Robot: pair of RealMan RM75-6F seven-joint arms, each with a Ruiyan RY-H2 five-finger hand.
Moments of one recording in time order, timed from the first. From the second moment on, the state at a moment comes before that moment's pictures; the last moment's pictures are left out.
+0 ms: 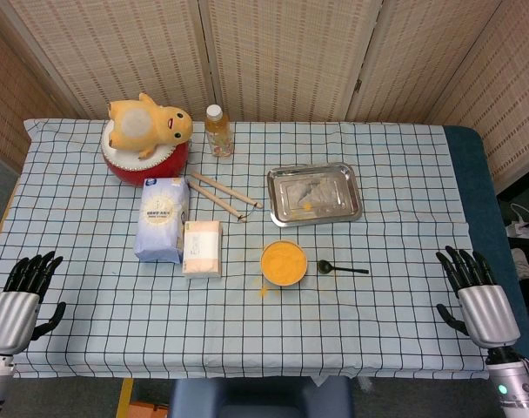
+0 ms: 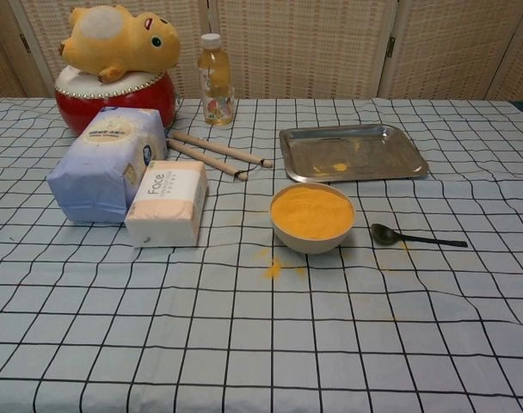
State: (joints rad) left arm -0.13 -1.16 -0.03 -1.53 1.57 1.49 0.03; right arm 0.10 -1.16 0.02 -1.59 -1.58 1.46 -0.14
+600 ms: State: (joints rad) left arm -0.15 -1.15 -0.02 -1.54 1.59 1.46 -0.01; right arm 0.25 -1.25 0.05 -1.58 -1.55 1.24 -0.22
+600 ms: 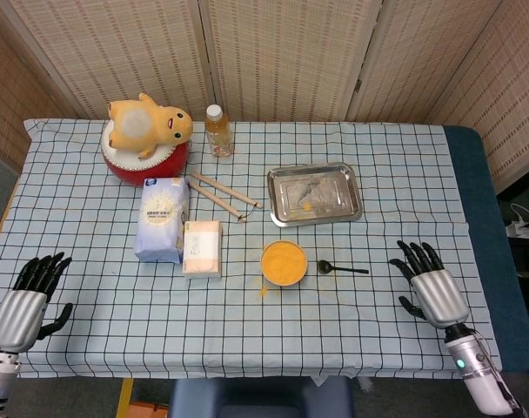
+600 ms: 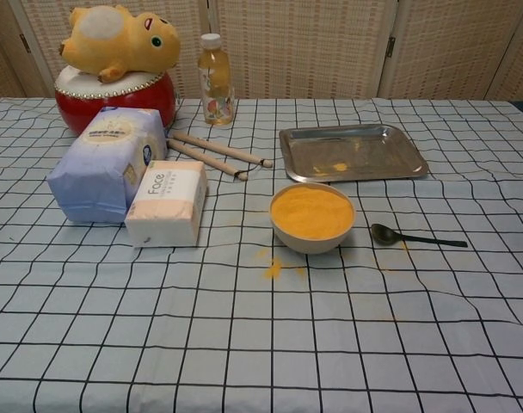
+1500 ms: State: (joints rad) left arm -0.17 -1.12 0.00 -1.53 1.59 1.42 -0.09; right arm 0.46 -1.60 0.16 -1.37 -1.25 1.04 -0.51
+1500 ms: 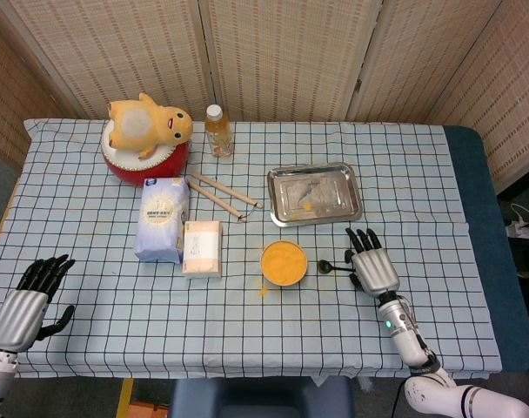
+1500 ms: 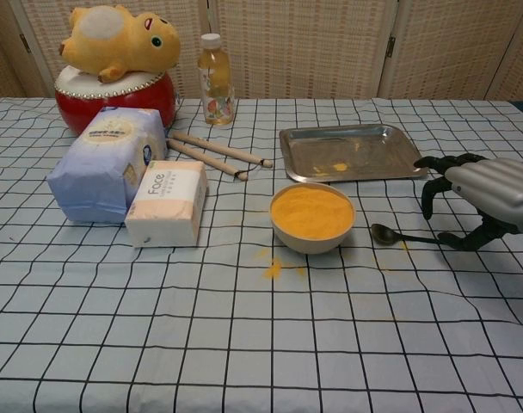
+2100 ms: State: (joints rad) left arm -0.18 -1.12 0.01 -1.53 1.60 1.40 -0.11; right arm 0.52 -1.73 0.16 -1.25 -1.19 1.02 -0.52
